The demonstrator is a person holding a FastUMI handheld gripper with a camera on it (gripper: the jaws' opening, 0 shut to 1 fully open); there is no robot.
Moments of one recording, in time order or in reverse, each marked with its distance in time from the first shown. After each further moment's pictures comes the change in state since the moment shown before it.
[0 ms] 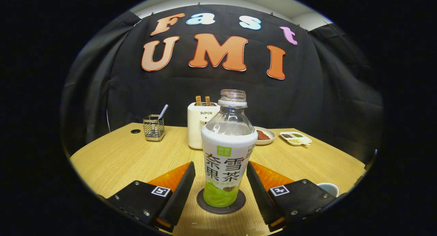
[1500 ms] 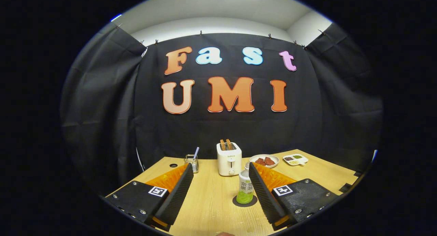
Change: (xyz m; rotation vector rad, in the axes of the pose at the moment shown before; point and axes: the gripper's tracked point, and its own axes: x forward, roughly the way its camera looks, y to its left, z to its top) arm -0.193 0.050 0.159 0.110 -0.211 0.111
